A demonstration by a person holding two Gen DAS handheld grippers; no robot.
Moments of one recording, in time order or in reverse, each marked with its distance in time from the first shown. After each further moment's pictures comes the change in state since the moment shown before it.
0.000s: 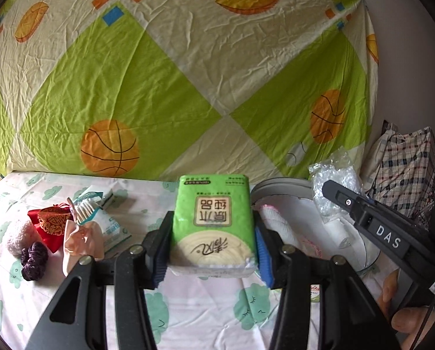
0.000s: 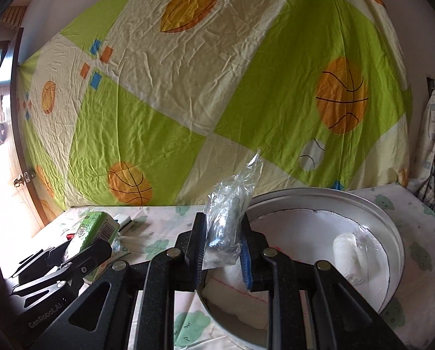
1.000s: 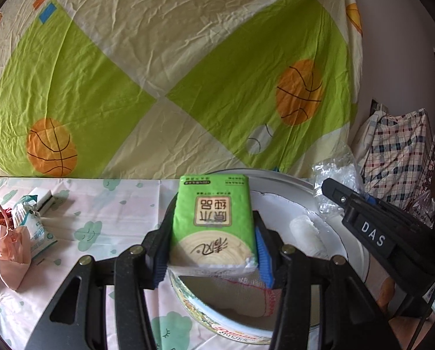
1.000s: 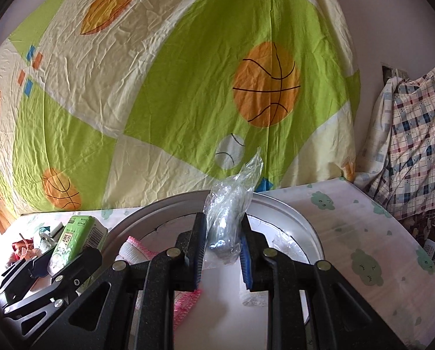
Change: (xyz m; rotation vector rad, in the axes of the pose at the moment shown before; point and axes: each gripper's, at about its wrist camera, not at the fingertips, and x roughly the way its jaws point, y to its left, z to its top) left arm 0.065 -0.095 0.002 0.049 0.062 -0.056; right arm 0.012 -0.093 0.010 0.040 0.031 -0.241
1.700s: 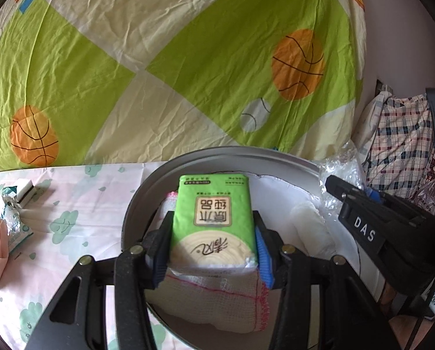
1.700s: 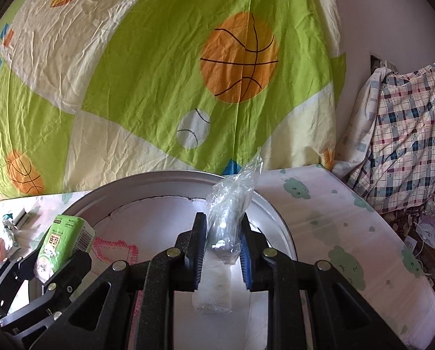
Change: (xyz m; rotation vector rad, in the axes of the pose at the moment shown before) left arm 0.039 -0.017 -0.010 0.013 0.075 0.010; right arm 0.035 -0.023 -0.006 -0.031 0.090 -0.143
